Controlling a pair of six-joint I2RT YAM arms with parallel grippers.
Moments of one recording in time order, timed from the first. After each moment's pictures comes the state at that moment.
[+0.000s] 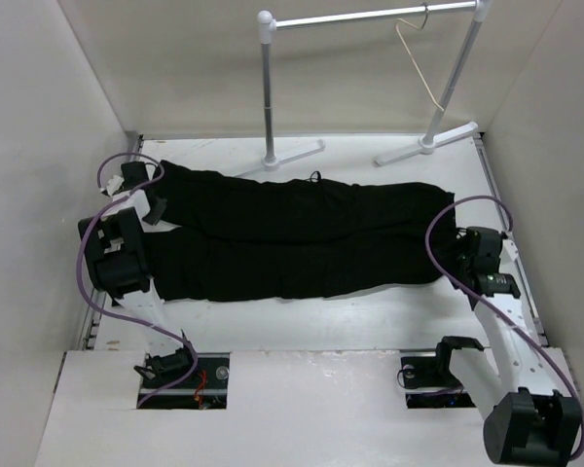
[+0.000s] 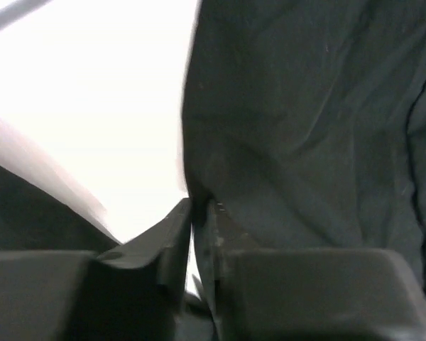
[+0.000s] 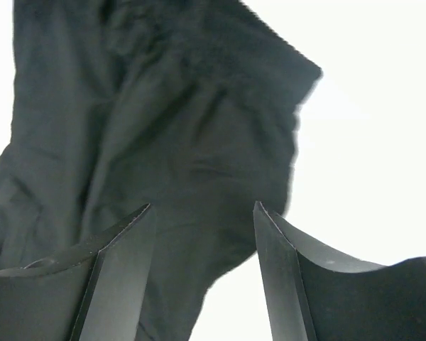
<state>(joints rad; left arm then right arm) 0.27 1.90 1.24 -0.33 -0.20 -0.83 -0.08 0.82 0.54 -0.49 0.16 0.95</state>
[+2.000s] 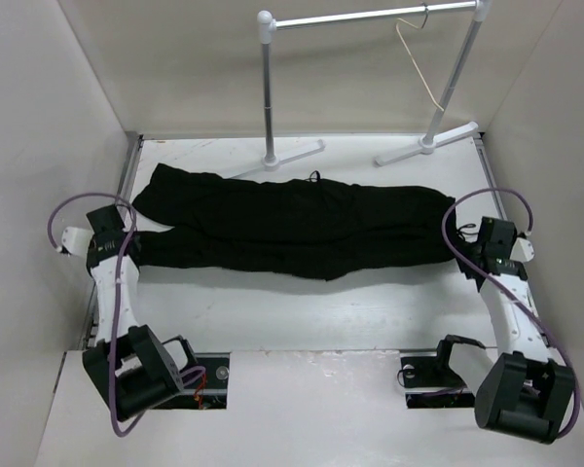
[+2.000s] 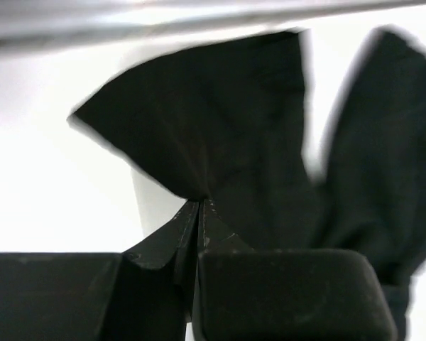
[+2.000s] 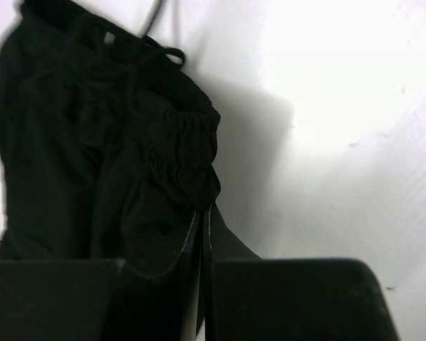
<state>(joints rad) 0.45 1.10 0.76 -0.57 -0.29 -0.97 -0.25 0.96 0.58 -0.47 0.18 1.01</state>
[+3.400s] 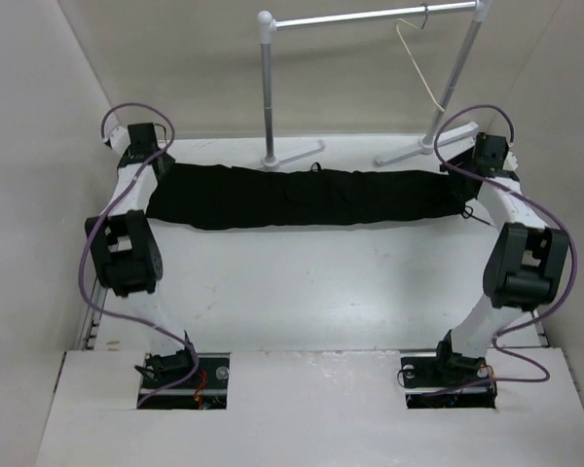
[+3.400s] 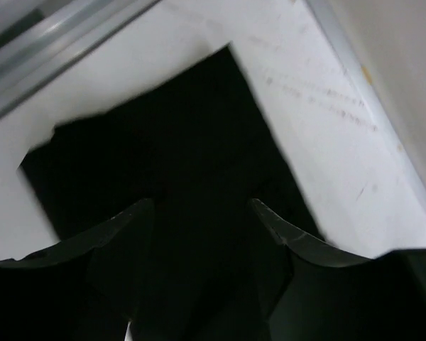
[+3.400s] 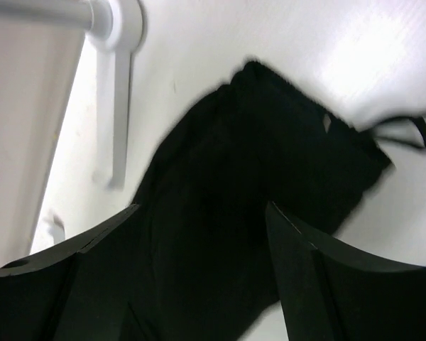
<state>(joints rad) 0.16 1.98 1.65 -0.40 -0.30 -0.72 -0.20 1.81 1.41 -0.36 0.07 0.89</state>
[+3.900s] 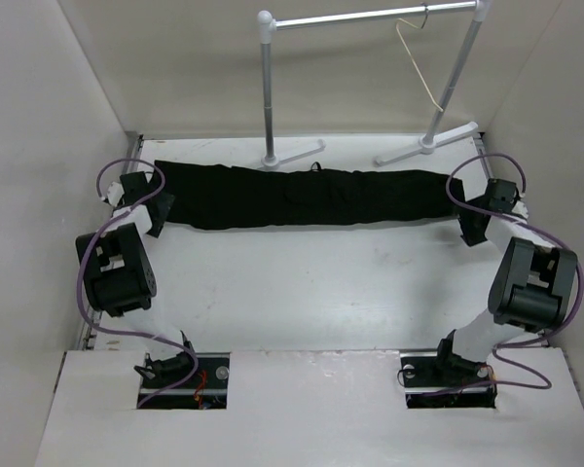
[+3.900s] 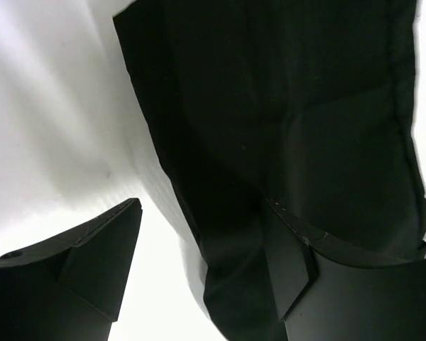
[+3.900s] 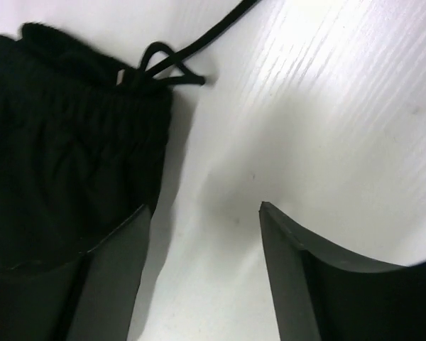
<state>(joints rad) 0.27 1.72 1.04 -0.17 -0.10 -0.90 -0.31 1.58 0.93 -0.23 0.07 0.91</state>
